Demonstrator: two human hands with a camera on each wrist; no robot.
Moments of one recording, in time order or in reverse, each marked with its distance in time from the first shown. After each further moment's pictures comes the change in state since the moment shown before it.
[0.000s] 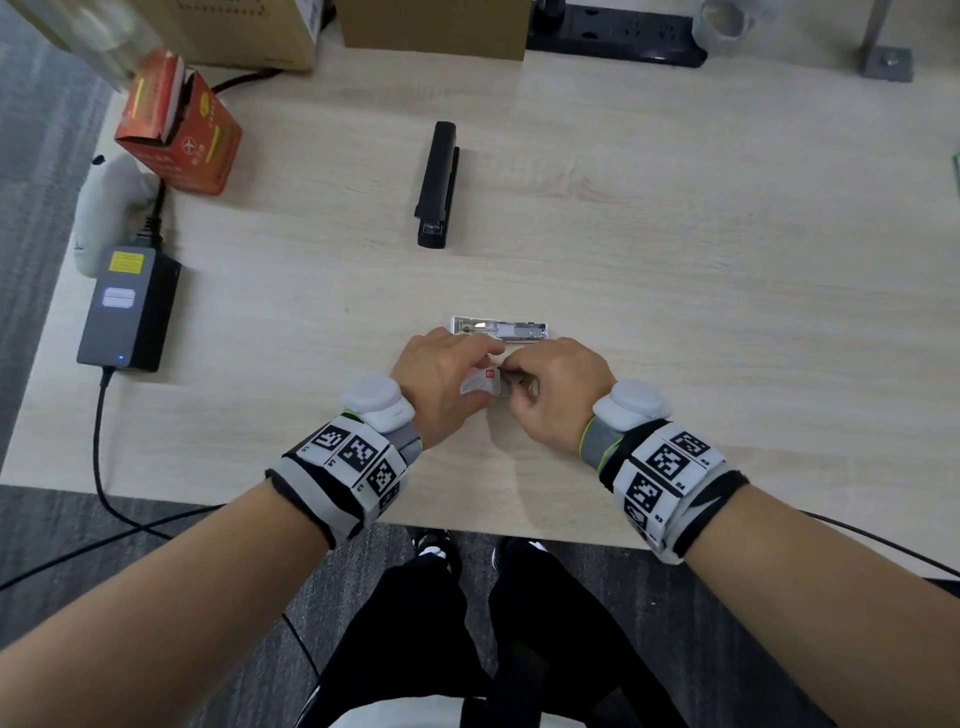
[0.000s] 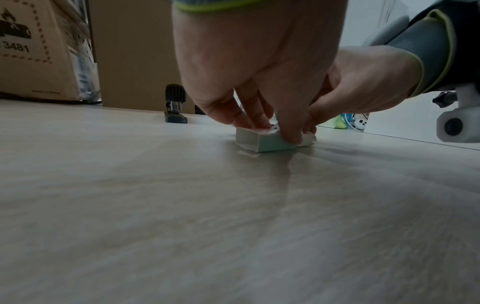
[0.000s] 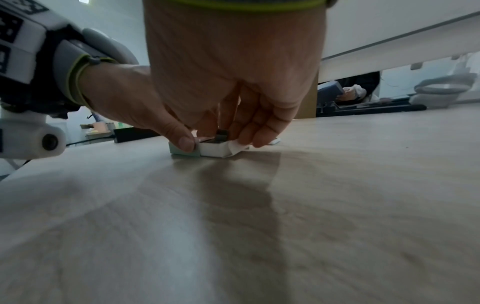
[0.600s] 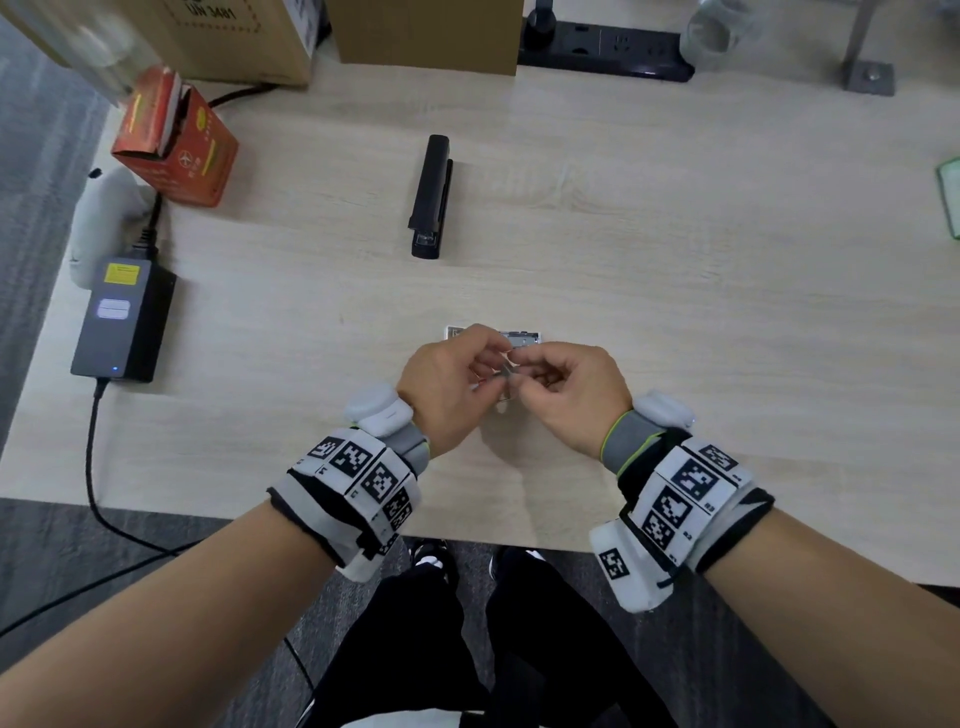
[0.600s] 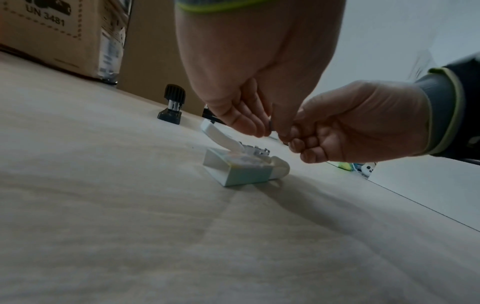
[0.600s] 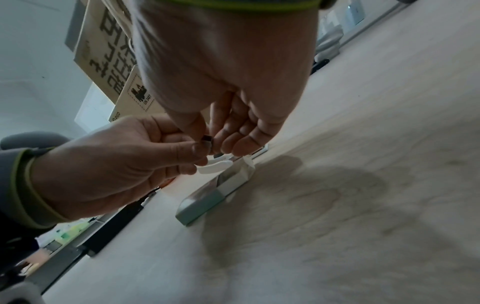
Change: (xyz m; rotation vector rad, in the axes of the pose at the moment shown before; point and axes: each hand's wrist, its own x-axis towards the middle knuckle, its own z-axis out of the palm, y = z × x) left_hand 0.005 0.032 -0.004 -0.381 0.114 -0.161; right_hand -0.006 0.005 -0.005 0.698 0.166 0.289
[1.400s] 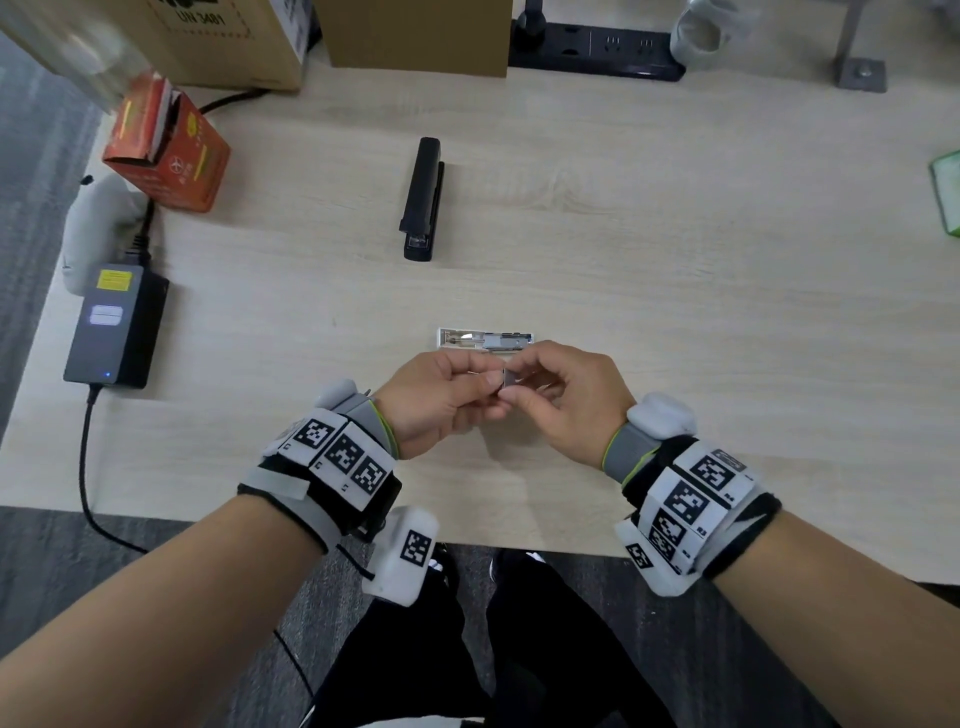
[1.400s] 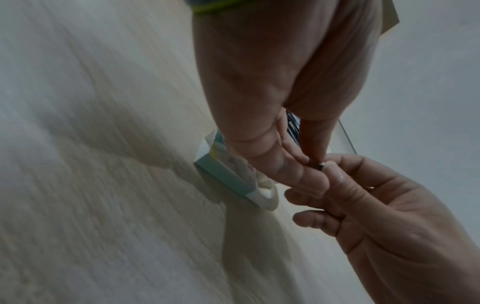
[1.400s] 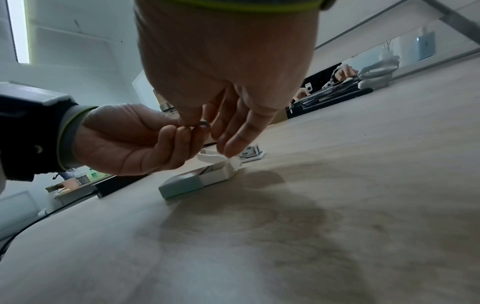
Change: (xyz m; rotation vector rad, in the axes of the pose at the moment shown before) left_hand 0.003 0.000 -0.009 -0.906 -0.337 -0.542; right_hand -0.007 -0.002 -0.016 -0.152 -0.084 -0.272
